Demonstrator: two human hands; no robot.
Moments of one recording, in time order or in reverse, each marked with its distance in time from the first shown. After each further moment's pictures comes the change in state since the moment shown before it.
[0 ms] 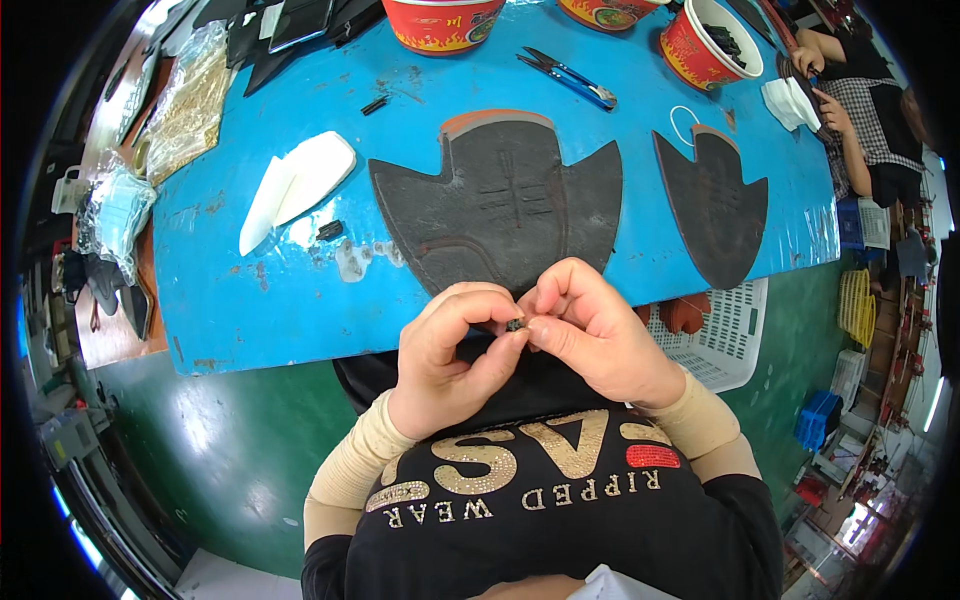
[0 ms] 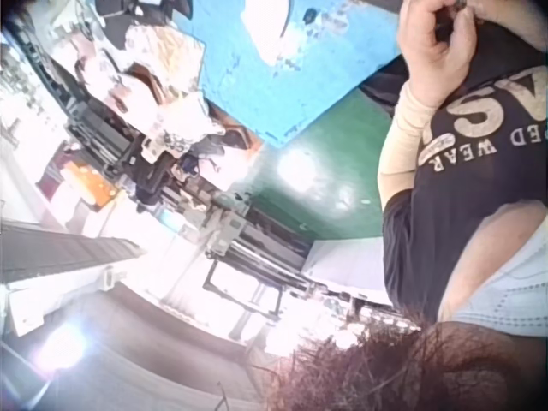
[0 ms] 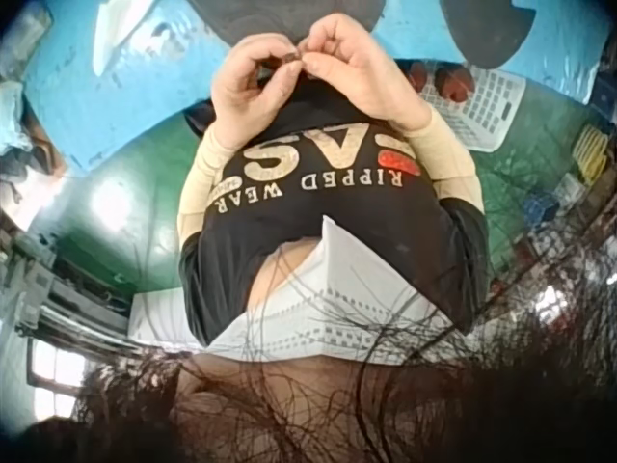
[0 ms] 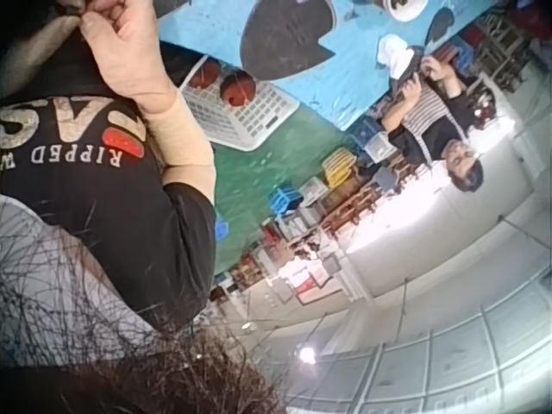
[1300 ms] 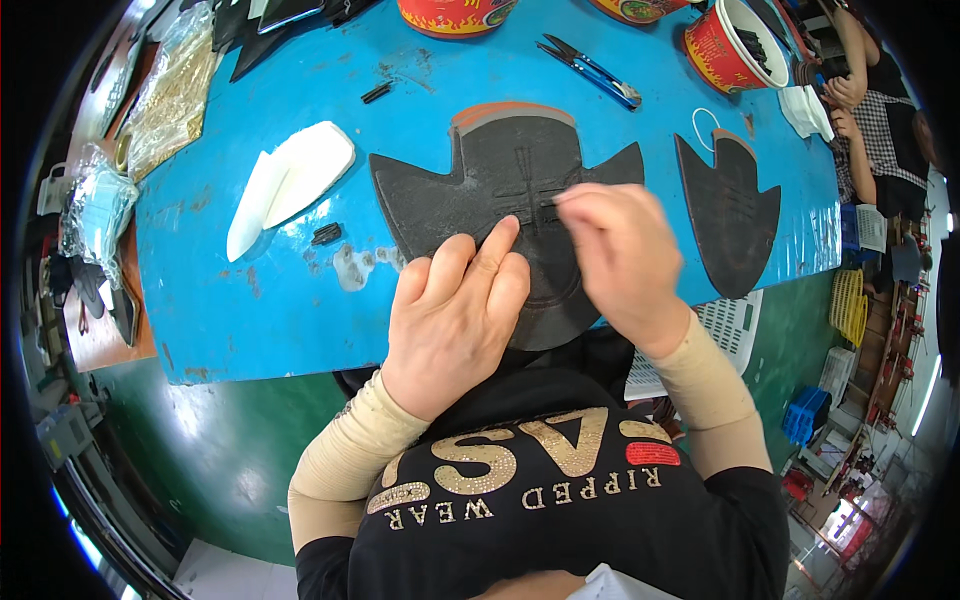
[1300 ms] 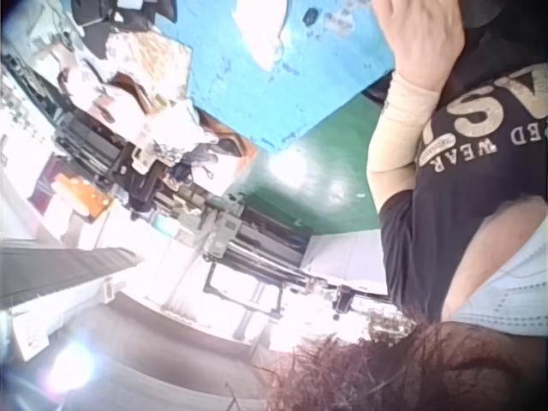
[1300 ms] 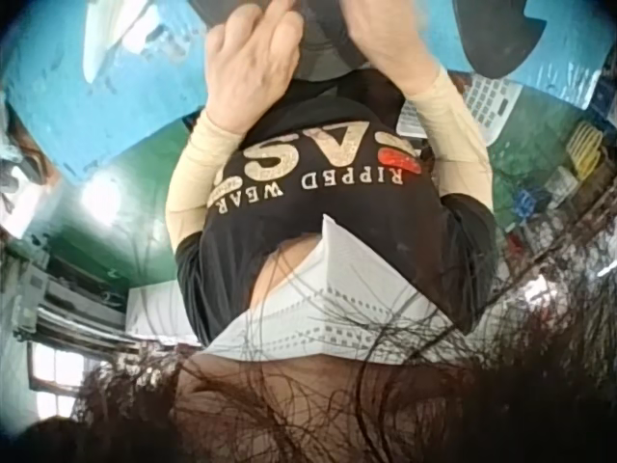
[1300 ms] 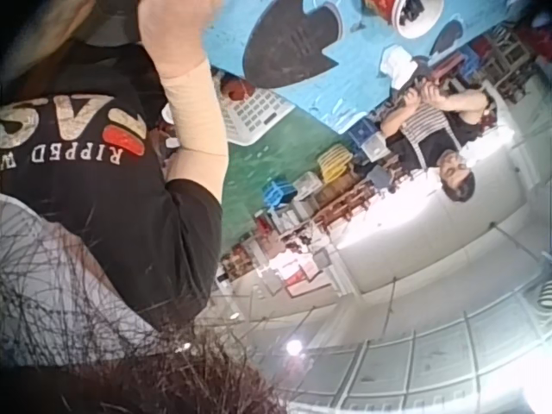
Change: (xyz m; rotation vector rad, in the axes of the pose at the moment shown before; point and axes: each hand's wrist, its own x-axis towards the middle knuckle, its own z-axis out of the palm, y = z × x) left_hand 0.031 -0.007 -0.006 1.291 -0.147 0.288; right_hand 0.060 -0.011 -0.038 -1.460 0.202 -0.924
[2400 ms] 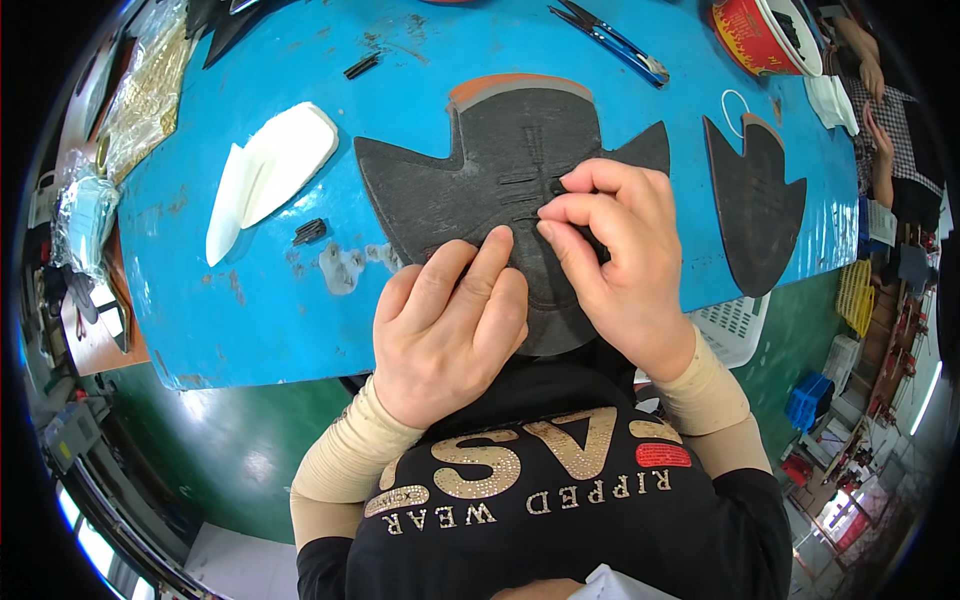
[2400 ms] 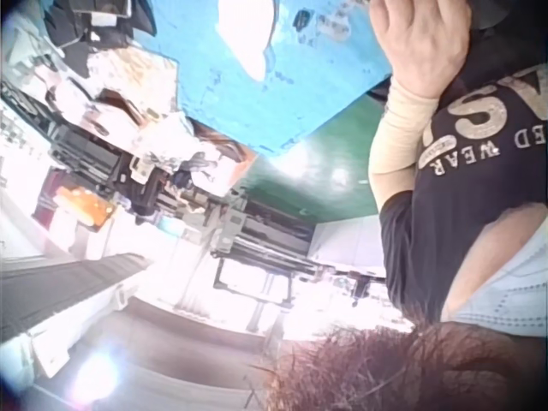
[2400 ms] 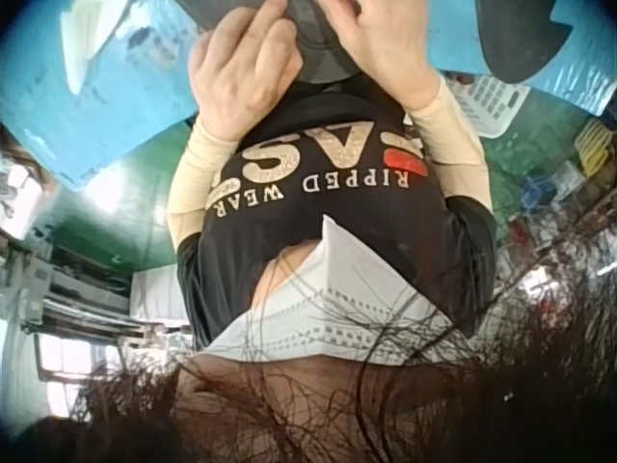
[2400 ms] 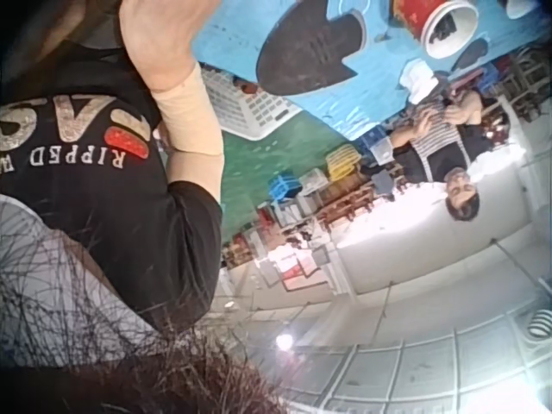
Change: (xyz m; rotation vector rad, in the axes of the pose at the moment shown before) left_hand -0.003 -0.007 0.006 -0.072 0.185 0.027; right_hand -0.001 -0.015 0.008 0.023 0.002 0.288
